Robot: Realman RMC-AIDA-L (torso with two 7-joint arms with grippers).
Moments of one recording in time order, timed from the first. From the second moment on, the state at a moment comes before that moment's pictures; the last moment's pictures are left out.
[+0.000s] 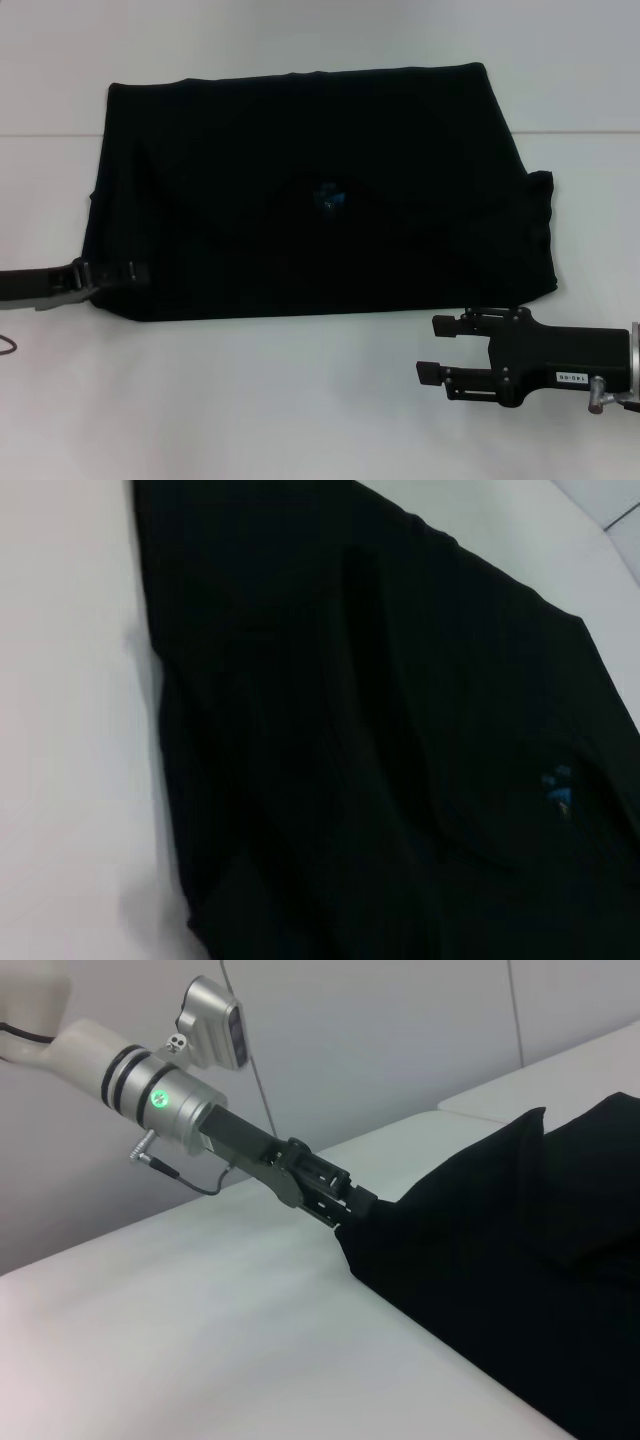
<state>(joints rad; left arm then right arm) -0.56 -1.93 0.60 0.49 2.20 1.21 -2.18 0.57 2.08 -0.61 -0.48 -2.14 -1.52 1.23</state>
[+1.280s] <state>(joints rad) -0.59 -1.92 0.62 0.52 2.29 1.23 -2.20 0.58 1.97 -0.57 -0.71 -2.19 -1.55 1.87</state>
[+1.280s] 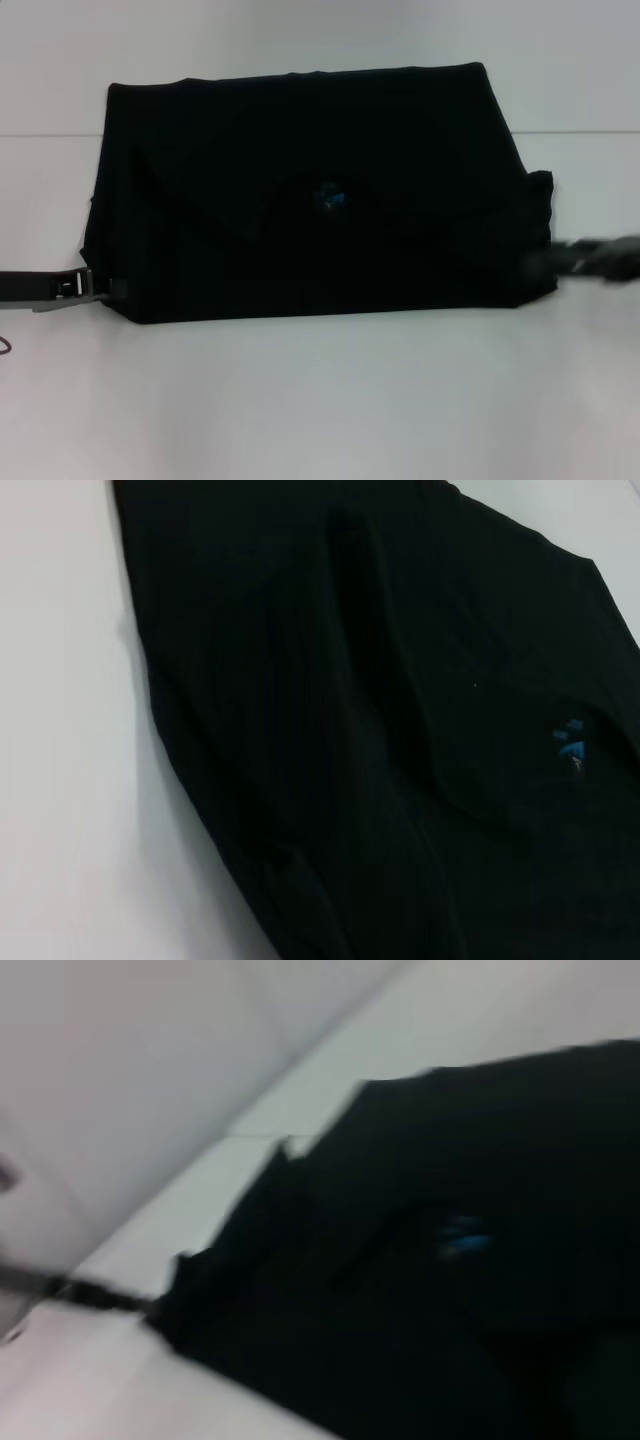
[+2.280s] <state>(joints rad) -0.59 -1.91 0.61 0.52 2.29 1.26 -2.20 0.82 1.95 -0.76 -0.65 -2.59 -1.30 2.44</state>
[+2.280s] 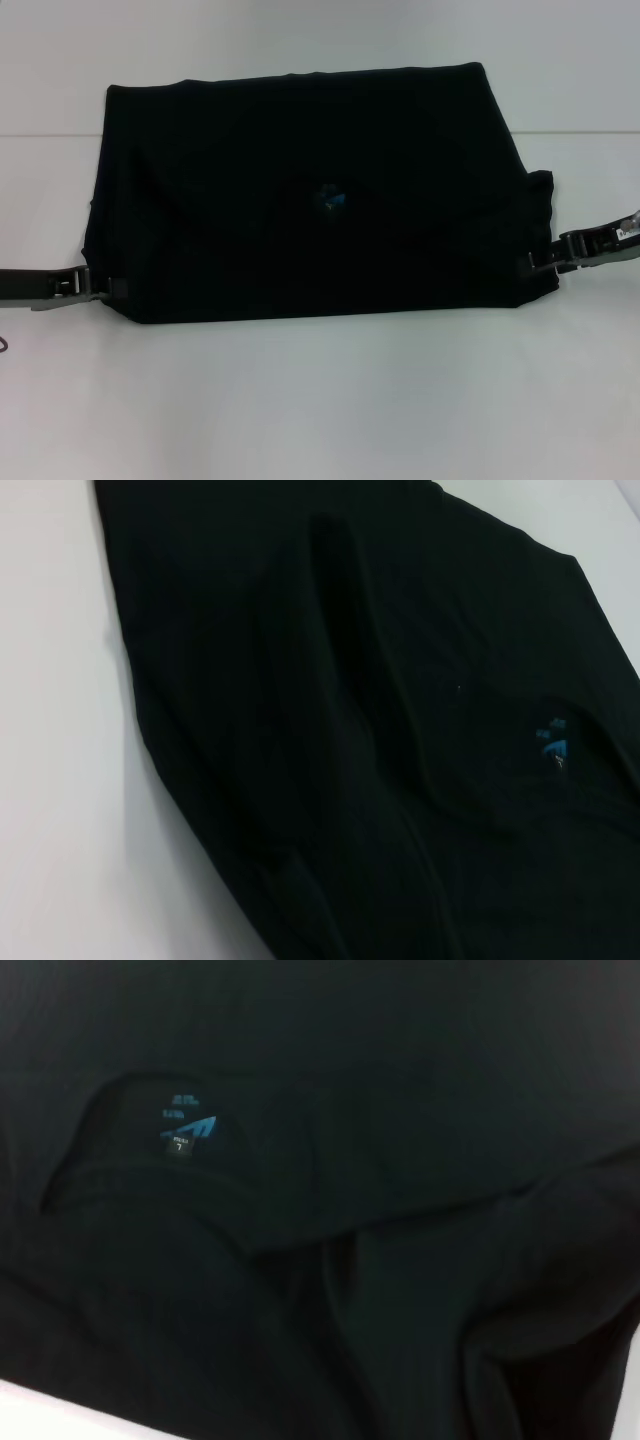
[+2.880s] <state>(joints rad) -0.59 -1.91 0.61 0.52 2.29 1.27 -2.20 0.81 1.95 -0.76 -0.66 -2.60 -1.29 2.40</state>
